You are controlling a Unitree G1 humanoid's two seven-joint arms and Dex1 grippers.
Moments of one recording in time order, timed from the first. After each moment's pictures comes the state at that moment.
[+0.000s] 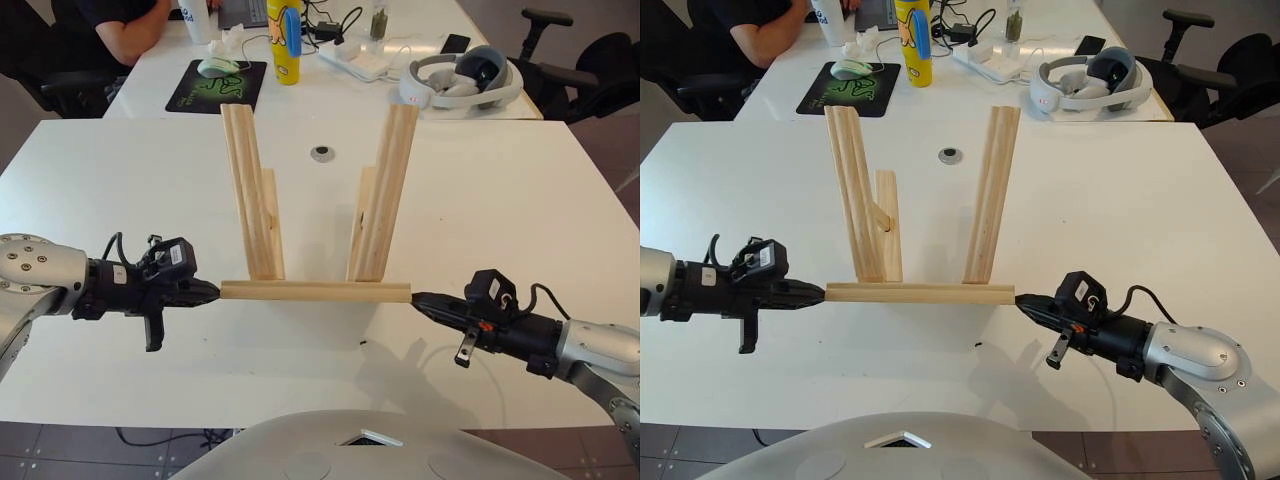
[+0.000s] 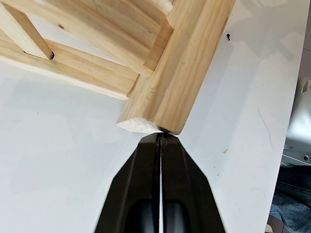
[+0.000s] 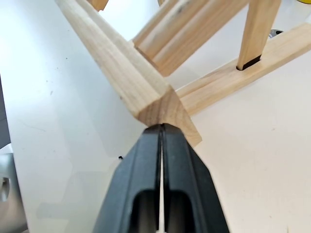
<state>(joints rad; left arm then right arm) 0.04 1.19 0.16 -0.68 -0.56 0.91 -1.13 0.44 -0.83 -0.27 -0.89 0.64 0.76 0.74</state>
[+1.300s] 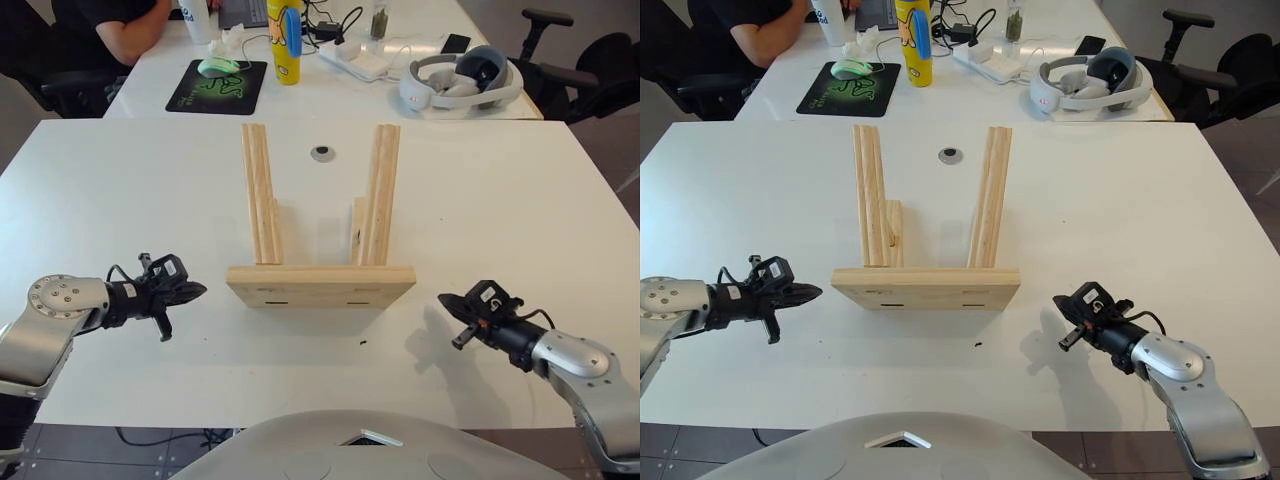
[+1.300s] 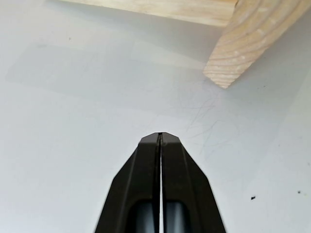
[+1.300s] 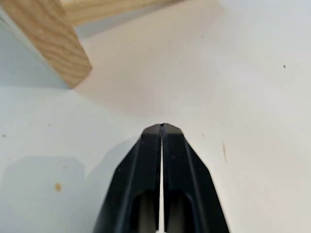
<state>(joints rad) 0.16 0.97 -0.02 -0.27 -0.27 0.45 -0.94 0.42 -0.71 -0.06 -0.53 0.23 0.52 0.58</state>
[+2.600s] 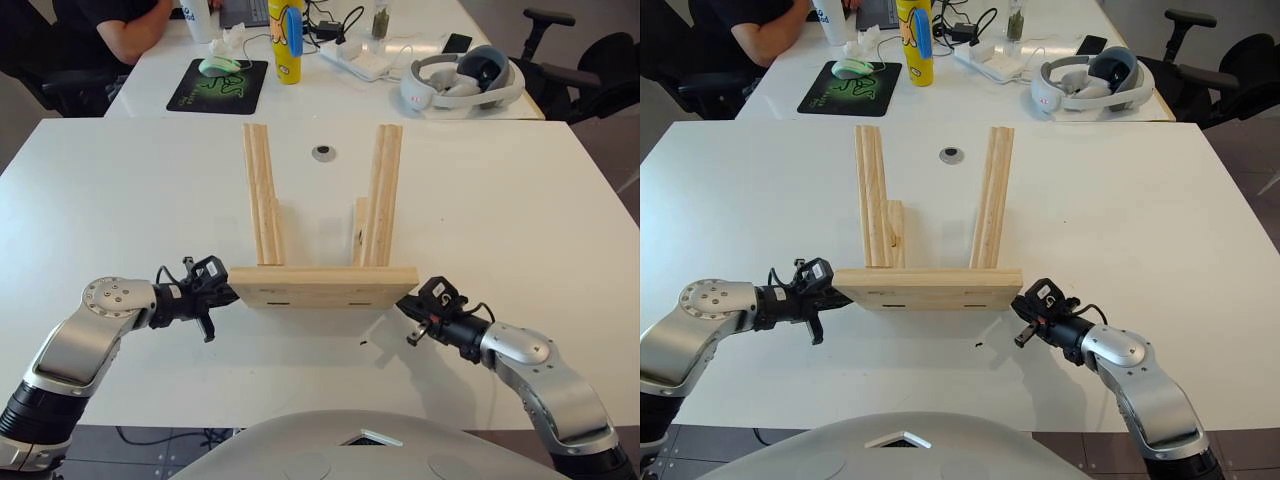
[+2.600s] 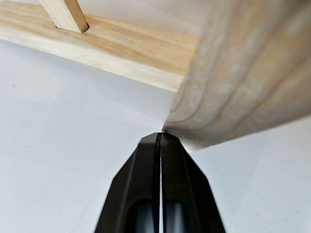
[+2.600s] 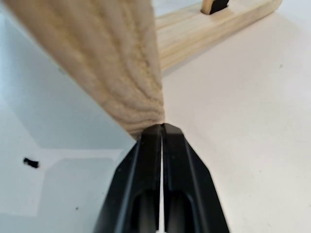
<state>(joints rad) 0.09 0.84 -0.10 -0.39 -0.29 0.65 -0.90 0.34 -0.60 0.08 -0.59 0.26 0.68 0.57</state>
